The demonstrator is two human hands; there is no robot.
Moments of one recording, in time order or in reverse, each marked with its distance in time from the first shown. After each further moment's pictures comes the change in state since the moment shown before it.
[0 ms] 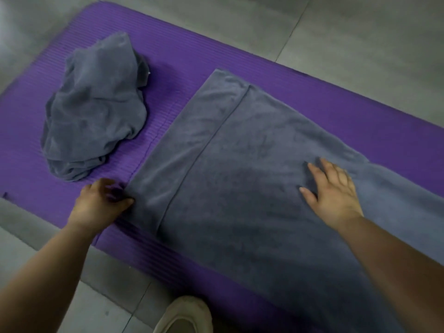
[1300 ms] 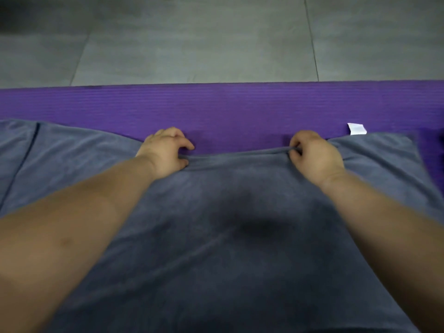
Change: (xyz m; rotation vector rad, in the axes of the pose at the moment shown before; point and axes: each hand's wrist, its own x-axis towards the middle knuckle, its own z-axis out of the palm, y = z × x) left_hand -0.124 0.401 0.230 0.601 -0.214 0.987; right_hand -0.043 0.314 -0.016 0.319 0.234 0.361
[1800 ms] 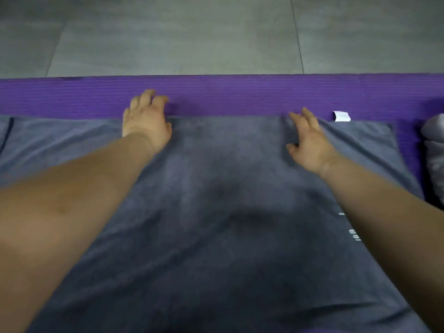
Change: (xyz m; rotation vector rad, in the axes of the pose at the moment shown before) left_hand 0.021 0.005 -0.012 -0.042 0.262 -0.157; right_hand -0.001 0.016 -0.006 0.110 -0.051 0.030
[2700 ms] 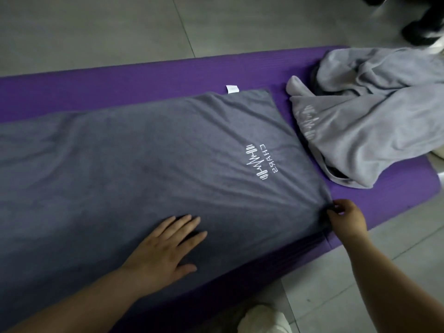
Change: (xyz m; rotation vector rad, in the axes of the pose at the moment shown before) left_hand -0.231 0.042 0.093 0.119 -0.164 1.094; right_hand -0.274 0.166 -0.001 0.224 0.378 0.932
